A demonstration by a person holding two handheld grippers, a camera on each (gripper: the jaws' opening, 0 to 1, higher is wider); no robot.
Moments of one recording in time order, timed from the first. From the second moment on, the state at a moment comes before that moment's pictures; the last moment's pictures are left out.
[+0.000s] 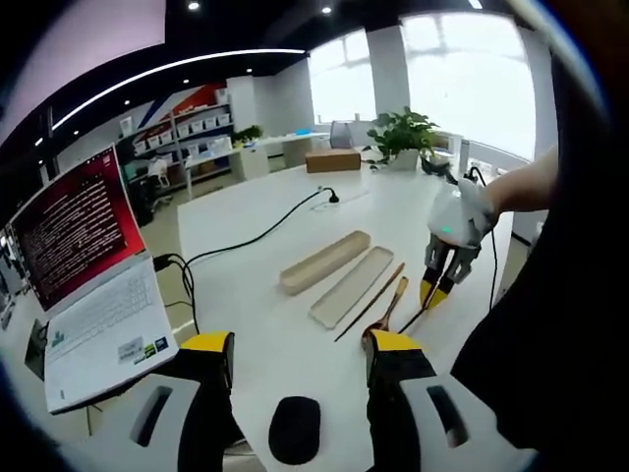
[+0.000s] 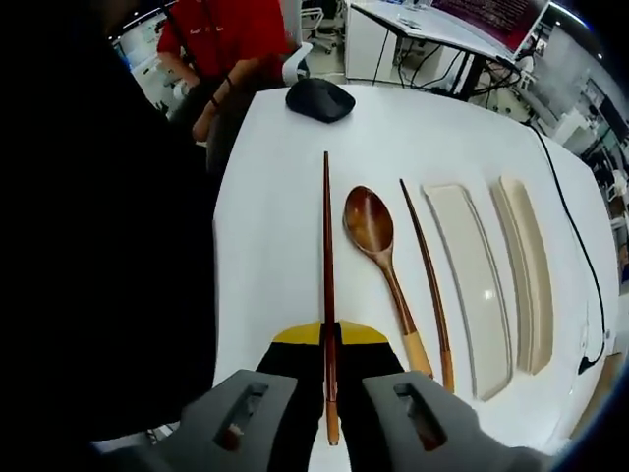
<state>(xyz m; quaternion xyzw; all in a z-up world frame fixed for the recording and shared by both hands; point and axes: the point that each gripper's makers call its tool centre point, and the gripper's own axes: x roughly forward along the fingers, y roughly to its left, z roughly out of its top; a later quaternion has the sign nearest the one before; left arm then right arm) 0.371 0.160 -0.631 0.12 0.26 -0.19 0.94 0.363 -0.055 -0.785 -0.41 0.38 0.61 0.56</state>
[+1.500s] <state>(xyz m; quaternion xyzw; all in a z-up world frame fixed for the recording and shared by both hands) 0.362 0.169 -0.640 0.11 0.27 -0.19 0.94 0.404 -0.057 -0.756 -0.41 0.37 0.60 0.58</state>
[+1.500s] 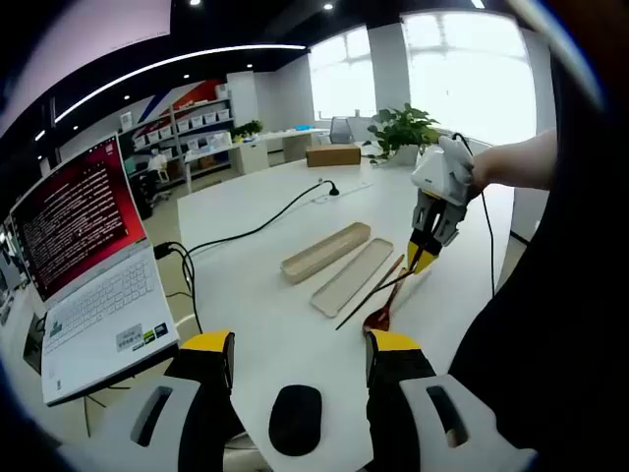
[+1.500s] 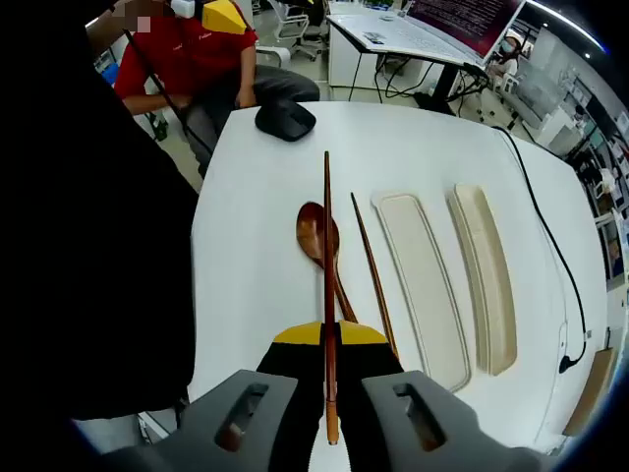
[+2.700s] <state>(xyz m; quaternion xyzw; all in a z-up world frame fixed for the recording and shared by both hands) 0.366 0.185 -0.639 0.10 0.25 -0.19 0.94 0.458 -0.064 -0.740 -0.48 0.33 0.57 0.58</state>
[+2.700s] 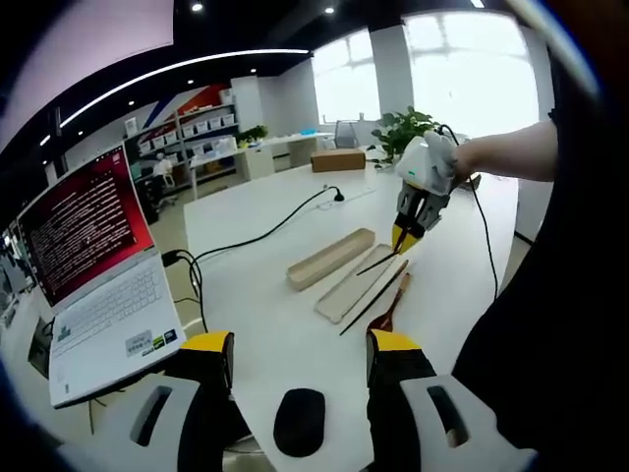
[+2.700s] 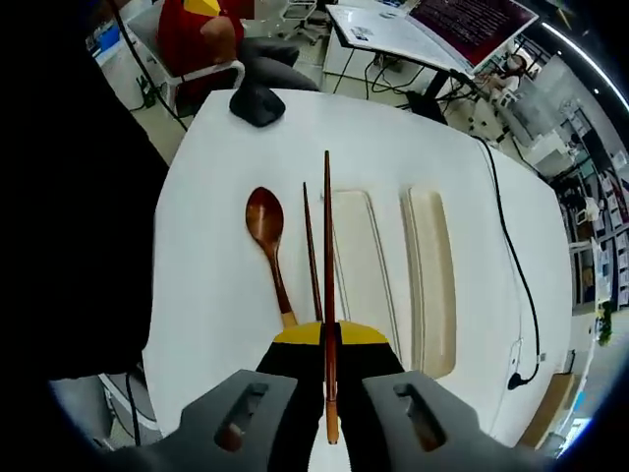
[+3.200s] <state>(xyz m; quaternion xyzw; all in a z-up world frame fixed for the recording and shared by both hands) 0.365 0.152 -0.624 0.11 0.25 -0.20 0.94 0.490 -0.065 -0.724 -0.51 0.32 0.55 0.58</state>
